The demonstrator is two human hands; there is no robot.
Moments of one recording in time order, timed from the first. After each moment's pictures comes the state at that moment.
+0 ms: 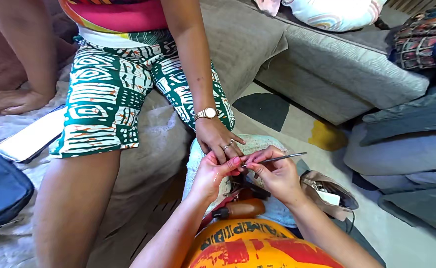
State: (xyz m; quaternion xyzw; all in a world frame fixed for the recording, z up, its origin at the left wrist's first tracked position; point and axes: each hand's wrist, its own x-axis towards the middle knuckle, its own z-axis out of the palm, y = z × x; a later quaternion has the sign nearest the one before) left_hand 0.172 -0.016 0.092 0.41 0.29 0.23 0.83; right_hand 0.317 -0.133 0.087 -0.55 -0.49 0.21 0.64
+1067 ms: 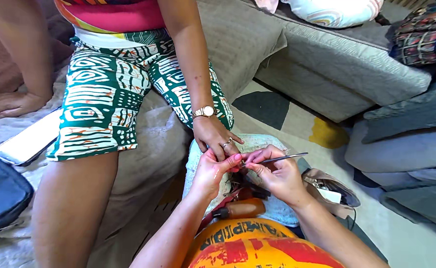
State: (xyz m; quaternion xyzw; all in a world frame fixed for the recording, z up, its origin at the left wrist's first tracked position) left_hand 0.180 -0.014 0.095 0.43 0.30 0.26 0.81; right_hand 0.322 -0.131 0.093 -0.56 -0.53 0.19 0.61
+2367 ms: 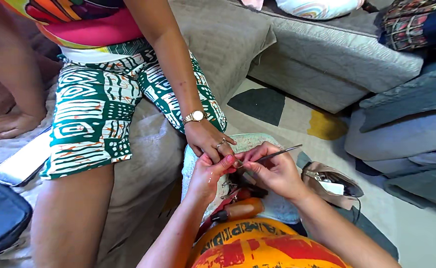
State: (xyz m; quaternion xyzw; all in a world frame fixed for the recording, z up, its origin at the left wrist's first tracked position) left_hand 0.183 -0.014 0.094 0.40 0.29 0.24 0.83; right_hand 0.334 -0.135 0.093 -0.54 -0.53 0.22 0.61
